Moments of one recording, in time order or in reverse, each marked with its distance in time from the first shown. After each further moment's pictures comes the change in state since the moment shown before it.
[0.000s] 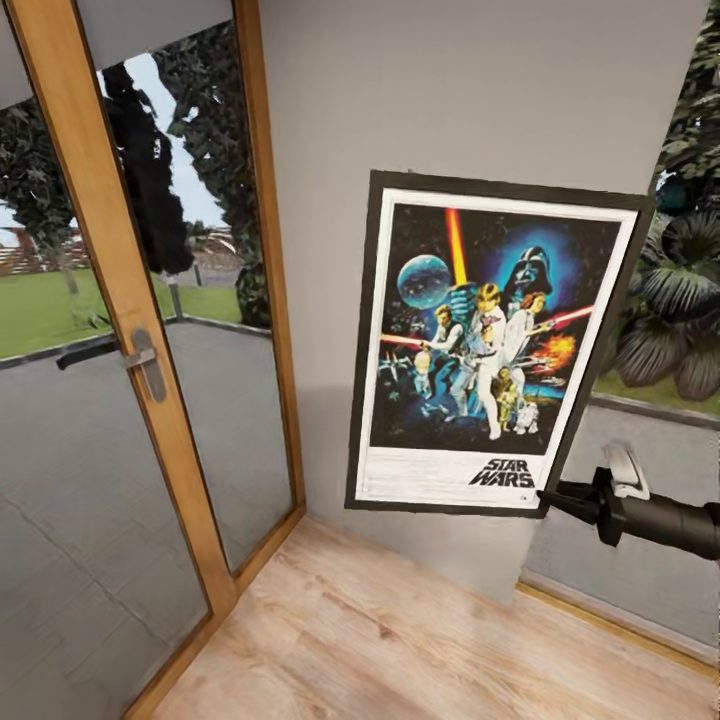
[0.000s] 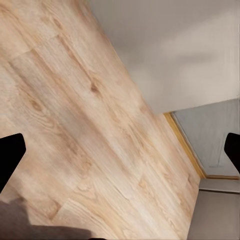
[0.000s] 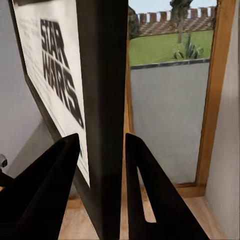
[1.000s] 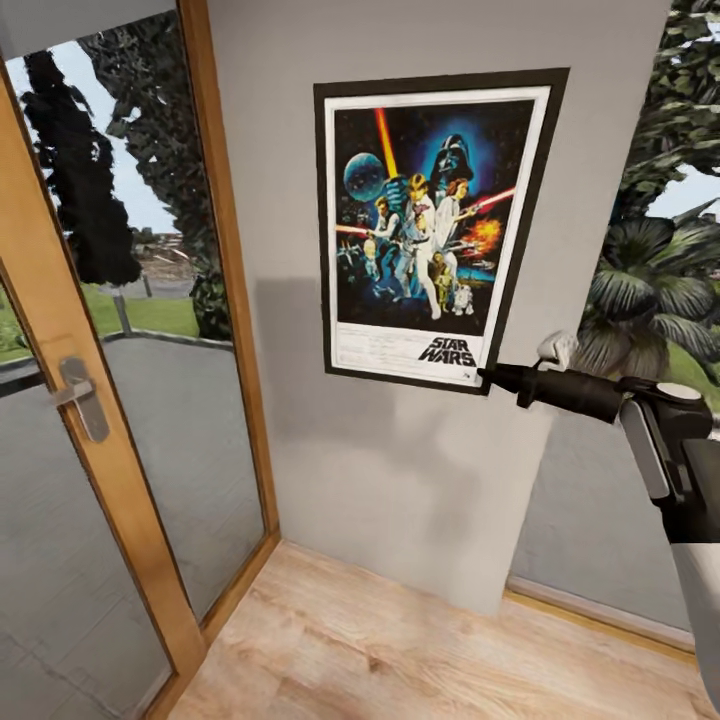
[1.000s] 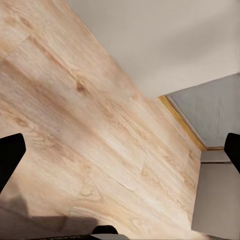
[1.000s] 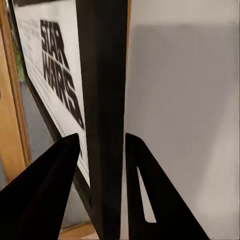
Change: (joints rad) left arm 0.000 0.001 -0.021 -0.003 -0.066 -0.002 -0.003; right arm -0.412 0.074 0.293 -0.013 0.008 0.199 -0.524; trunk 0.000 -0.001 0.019
